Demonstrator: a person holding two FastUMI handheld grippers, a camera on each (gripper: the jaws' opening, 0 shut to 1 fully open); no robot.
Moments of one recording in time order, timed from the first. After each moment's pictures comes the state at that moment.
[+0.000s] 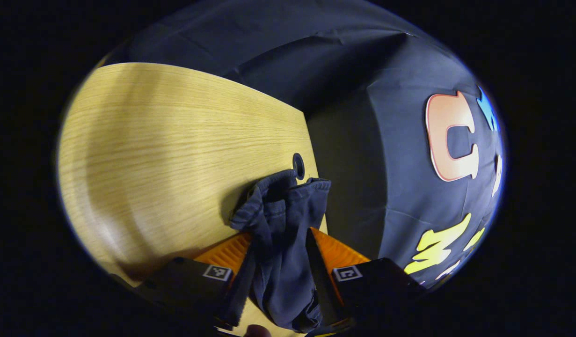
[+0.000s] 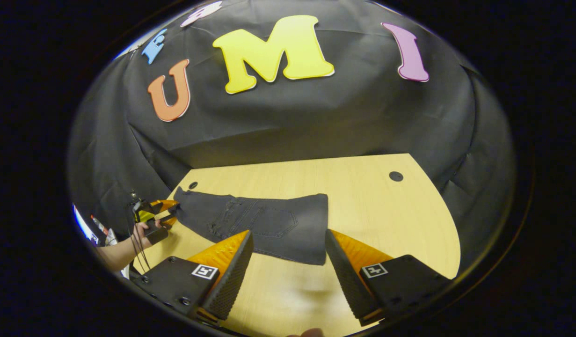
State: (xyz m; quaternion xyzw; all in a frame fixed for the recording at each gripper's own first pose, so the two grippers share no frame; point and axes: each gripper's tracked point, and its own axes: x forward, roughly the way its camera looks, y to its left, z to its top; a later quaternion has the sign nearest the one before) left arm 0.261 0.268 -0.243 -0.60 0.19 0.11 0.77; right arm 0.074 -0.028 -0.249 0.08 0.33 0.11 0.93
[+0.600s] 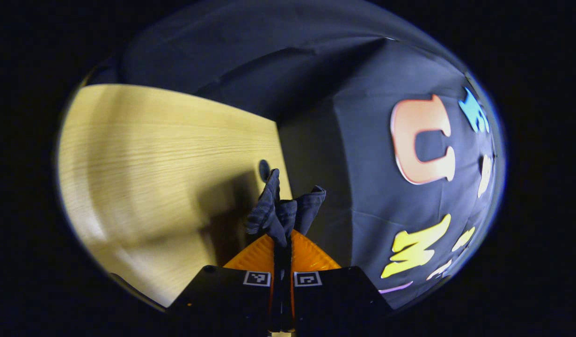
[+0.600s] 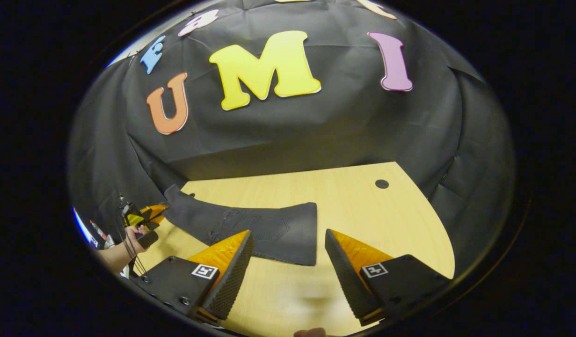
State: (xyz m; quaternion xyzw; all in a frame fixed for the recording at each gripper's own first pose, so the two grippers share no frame) left arm 0.241 0.242 -0.140 -0.58 0.12 0.04 0.81; right arm 0.052 -0.055 -0.219 0.09 0.28 0.08 0.95
